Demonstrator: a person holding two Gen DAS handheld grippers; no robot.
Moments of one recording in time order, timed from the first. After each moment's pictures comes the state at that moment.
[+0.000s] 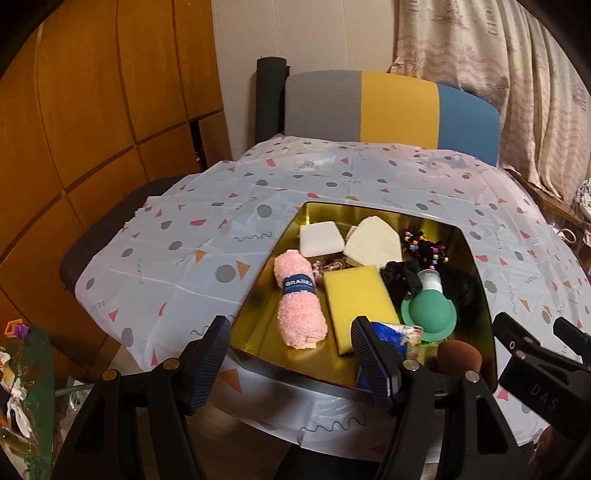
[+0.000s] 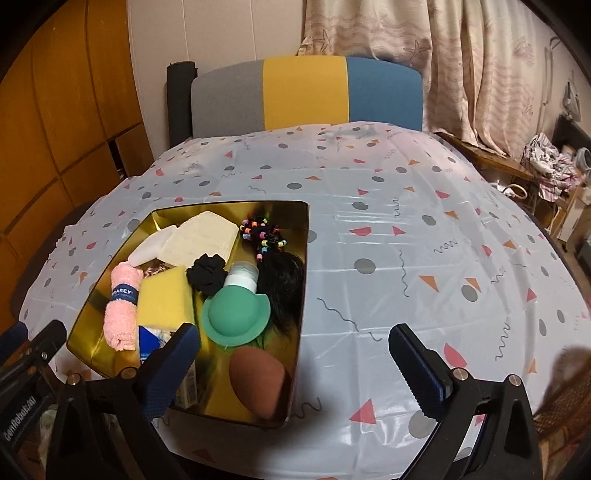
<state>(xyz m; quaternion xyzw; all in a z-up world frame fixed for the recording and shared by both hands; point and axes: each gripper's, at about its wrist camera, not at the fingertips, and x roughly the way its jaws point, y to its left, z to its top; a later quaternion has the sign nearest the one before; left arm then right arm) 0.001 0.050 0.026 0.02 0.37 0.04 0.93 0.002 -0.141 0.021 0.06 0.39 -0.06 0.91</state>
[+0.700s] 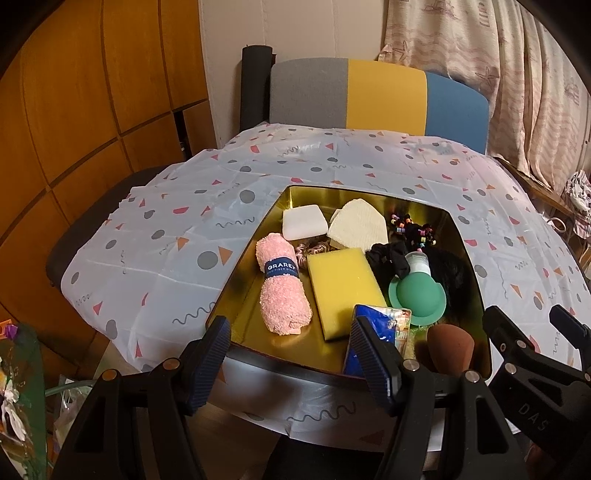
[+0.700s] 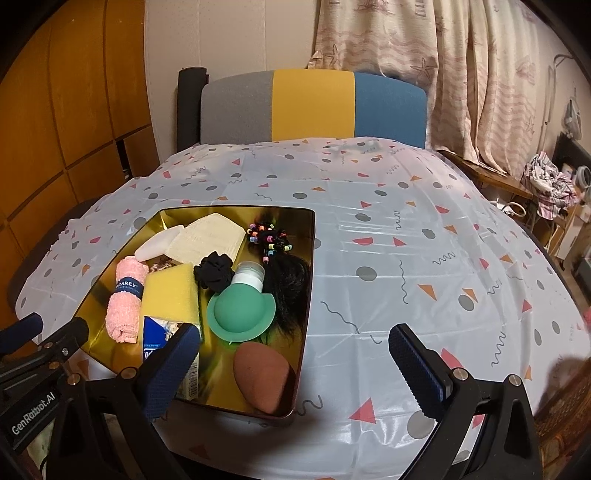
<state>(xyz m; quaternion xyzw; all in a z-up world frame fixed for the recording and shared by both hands) 0.003 0.045 0.015 0.02 0.40 0.02 0.92 -0.009 -0.127 0.022 0.04 0.37 -0.06 0.93</state>
